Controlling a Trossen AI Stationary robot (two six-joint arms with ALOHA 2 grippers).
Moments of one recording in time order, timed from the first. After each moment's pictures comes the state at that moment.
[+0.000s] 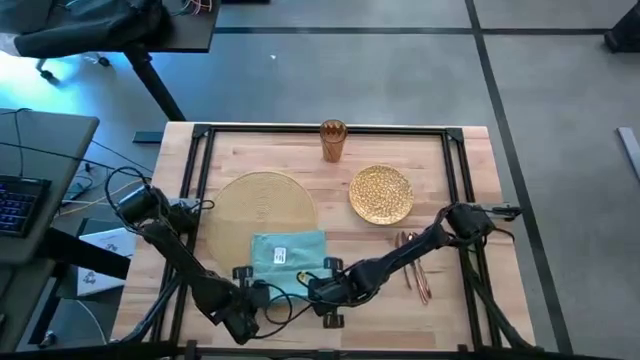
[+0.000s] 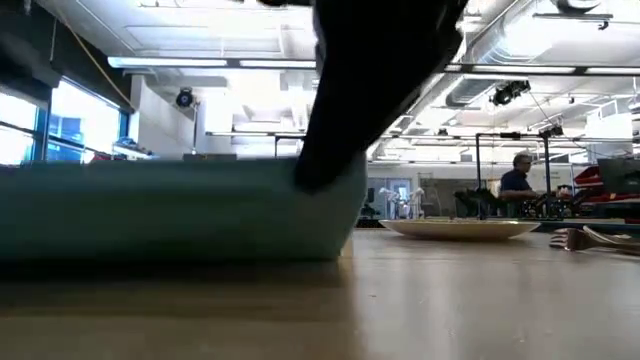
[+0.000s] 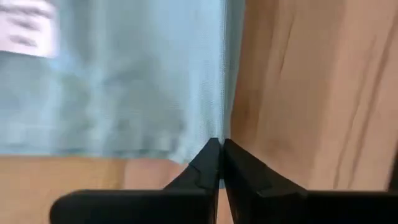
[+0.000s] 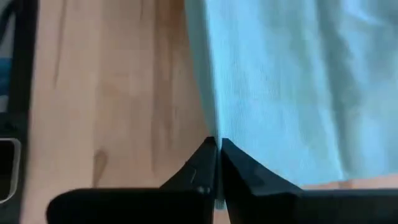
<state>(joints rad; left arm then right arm) -0.86 1.79 1.24 -0.90 -0.27 -0.96 0.49 2.18 1.72 -0.67 0.13 0.47</state>
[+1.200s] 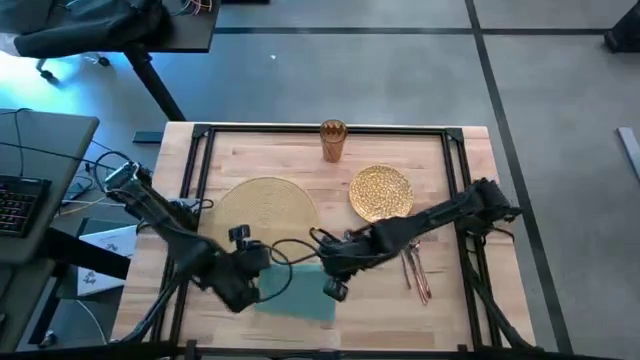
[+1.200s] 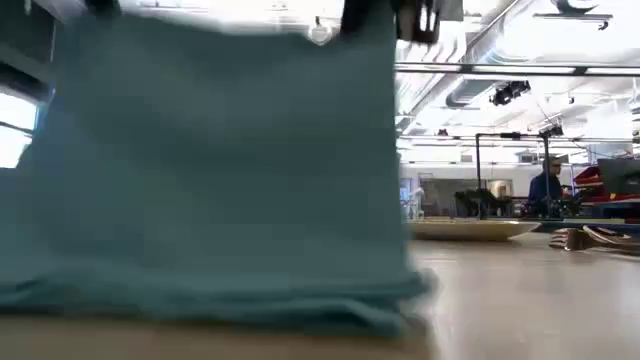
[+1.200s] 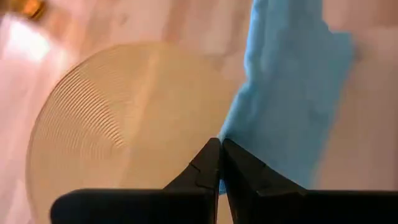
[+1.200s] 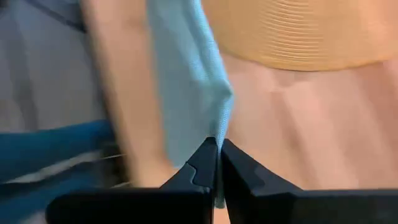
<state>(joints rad) -0.68 1.56 1.32 -1.16 -0.56 -0.87 0.35 1.98 1.72 -0.89 0.05 0.73</state>
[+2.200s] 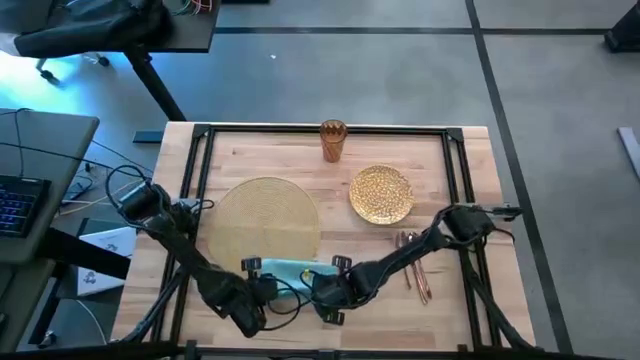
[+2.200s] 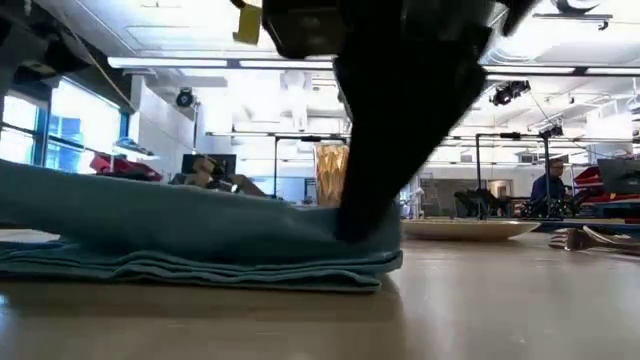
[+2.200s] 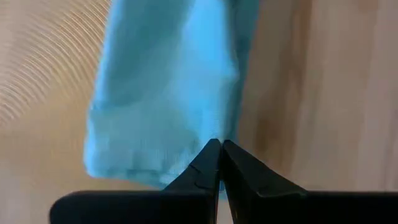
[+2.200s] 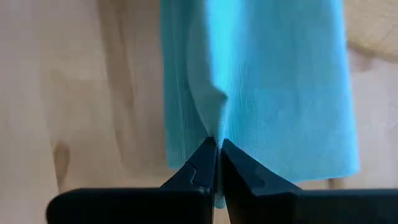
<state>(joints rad) -0.79 1.79 1.21 -0.80 -0.33 -0.88 0.49 2.23 1.72 -0.74 0.18 0.63</state>
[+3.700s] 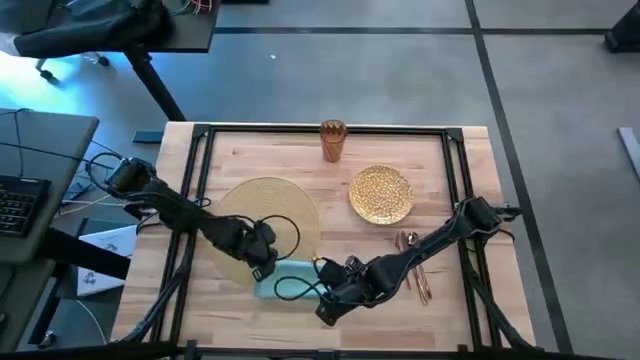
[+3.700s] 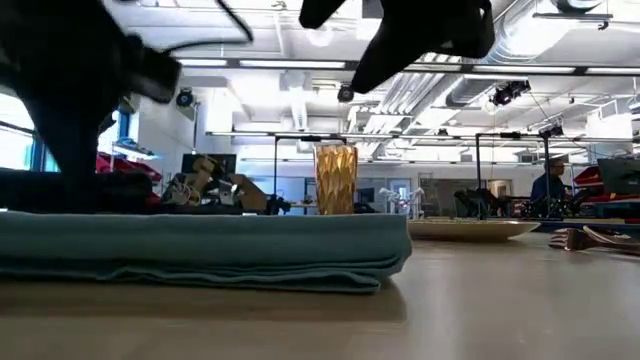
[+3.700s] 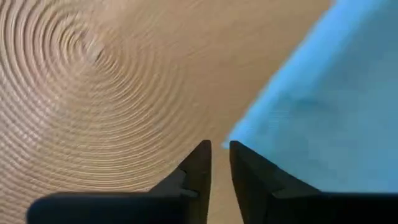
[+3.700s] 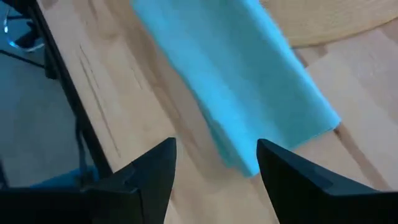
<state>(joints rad) -0.47 1.51 0.94 -0.81 -0.14 -1.04 0.51 2.06 1.72 -0.75 0.19 1.08</state>
